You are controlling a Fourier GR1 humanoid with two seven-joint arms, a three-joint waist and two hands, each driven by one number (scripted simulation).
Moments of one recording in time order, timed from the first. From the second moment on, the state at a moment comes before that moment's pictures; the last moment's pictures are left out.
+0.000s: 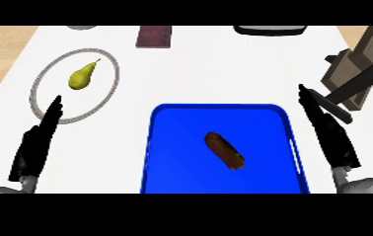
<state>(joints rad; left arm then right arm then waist) -0.03 0.63 -0.32 -1.38 0.27 0.39 -0.02 -0.07 -0.52 0.28 -1.51 -0.12 -0.22 0.07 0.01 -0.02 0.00</state>
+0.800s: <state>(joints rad) -0.14 0.60 -0.28 -1.43 0.22 0.40 0.01 0.02 -0.44 0.41 -1.84 0.34 -0.55 0.11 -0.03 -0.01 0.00</state>
